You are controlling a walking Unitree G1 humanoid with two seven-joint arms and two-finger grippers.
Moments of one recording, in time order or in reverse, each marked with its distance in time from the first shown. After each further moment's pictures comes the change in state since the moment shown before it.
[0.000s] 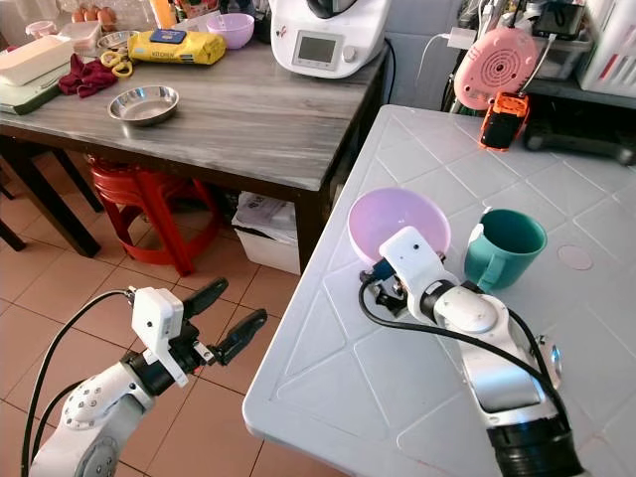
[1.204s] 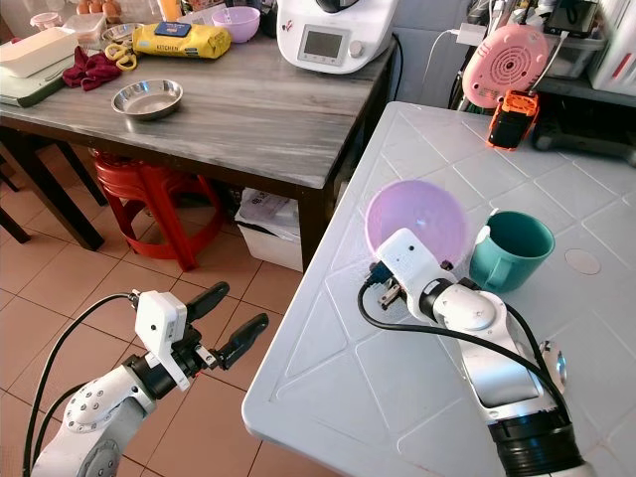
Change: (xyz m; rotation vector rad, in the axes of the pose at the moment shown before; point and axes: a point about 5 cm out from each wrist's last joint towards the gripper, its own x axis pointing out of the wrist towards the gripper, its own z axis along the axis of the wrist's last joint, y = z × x) left arm 0.000 -0.003 -0.002 -0.011 -0.005 -0.026; right arm 0.004 -0.001 -0.003 -0.062 0.005 0.030
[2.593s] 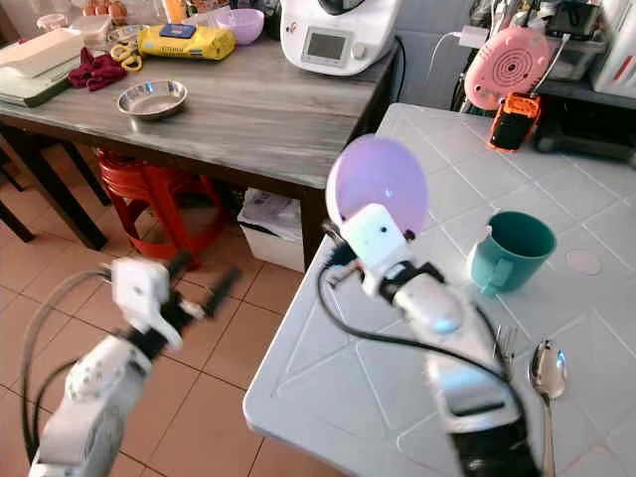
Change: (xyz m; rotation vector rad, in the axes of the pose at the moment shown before) left arm 0.012 0.042 0.019 0.071 -0.065 0.386; right arm -0.003 0.033 0.065 0.088 -0.422 -0.065
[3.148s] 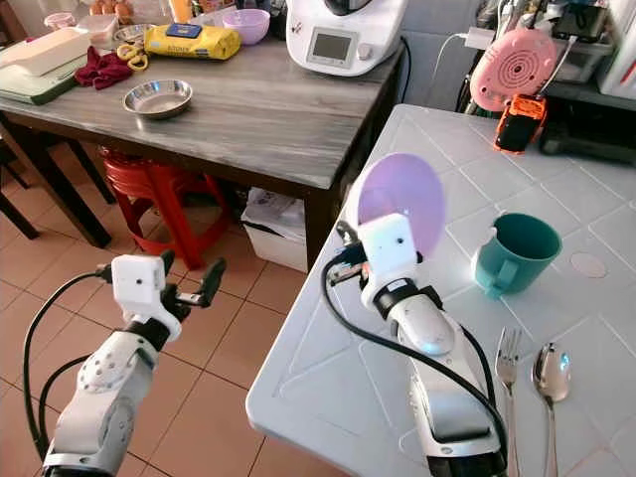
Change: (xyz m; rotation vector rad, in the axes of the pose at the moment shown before) left arm 0.008 0.004 -0.009 -0.003 0.049 0.138; right arm -0.008 0.005 -0.012 0.198 0.002 -0.188
